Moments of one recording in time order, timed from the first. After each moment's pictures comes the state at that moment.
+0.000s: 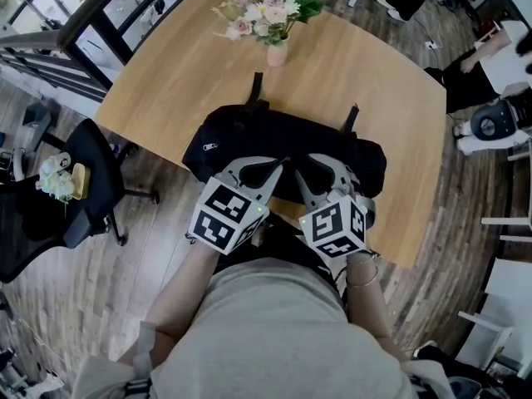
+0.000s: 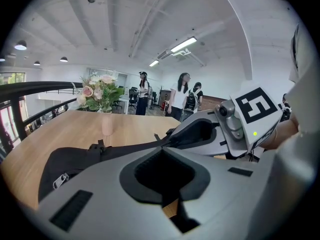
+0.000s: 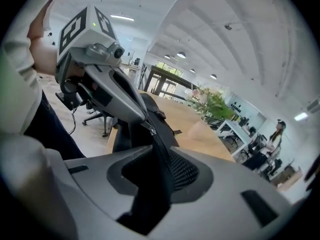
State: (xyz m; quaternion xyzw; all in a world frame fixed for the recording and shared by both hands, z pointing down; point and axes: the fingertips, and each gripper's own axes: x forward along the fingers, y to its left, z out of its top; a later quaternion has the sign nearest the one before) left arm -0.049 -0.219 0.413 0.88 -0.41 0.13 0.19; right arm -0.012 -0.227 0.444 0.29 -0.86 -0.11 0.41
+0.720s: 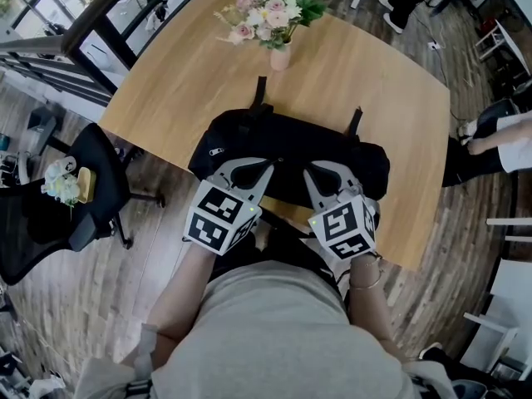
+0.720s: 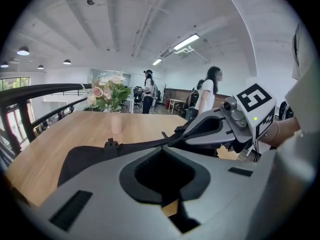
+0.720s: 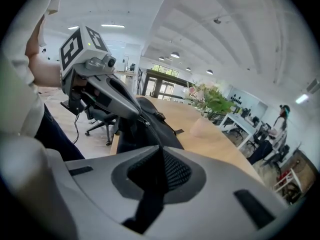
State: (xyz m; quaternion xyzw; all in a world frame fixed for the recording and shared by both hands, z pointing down) left arm -0.076 -0.222 0.418 0.87 -0.44 0.14 0.18; right arm -0.009 -0.226 0.442 0.29 -0.88 -0.05 0.38
